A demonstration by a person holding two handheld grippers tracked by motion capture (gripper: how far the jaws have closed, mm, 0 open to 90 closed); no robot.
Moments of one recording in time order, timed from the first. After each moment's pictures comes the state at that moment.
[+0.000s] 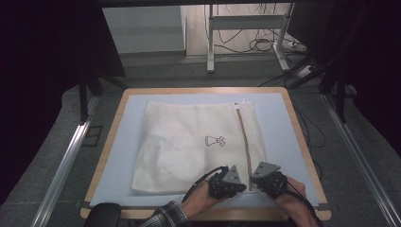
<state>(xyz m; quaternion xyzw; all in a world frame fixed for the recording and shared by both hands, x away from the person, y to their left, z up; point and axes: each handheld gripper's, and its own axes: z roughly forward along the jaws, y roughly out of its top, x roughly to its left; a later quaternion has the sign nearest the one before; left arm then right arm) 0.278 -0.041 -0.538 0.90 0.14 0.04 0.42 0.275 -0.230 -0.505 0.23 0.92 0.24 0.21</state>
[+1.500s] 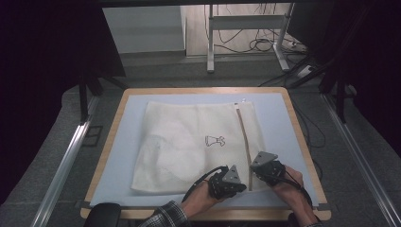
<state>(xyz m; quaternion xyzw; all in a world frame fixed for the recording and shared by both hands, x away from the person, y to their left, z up) 0.278 -0.041 -0.538 0.89 0.14 0.03 0.42 0.309 -0.231 -0.506 0.23 0.92 0.23 0.23</state>
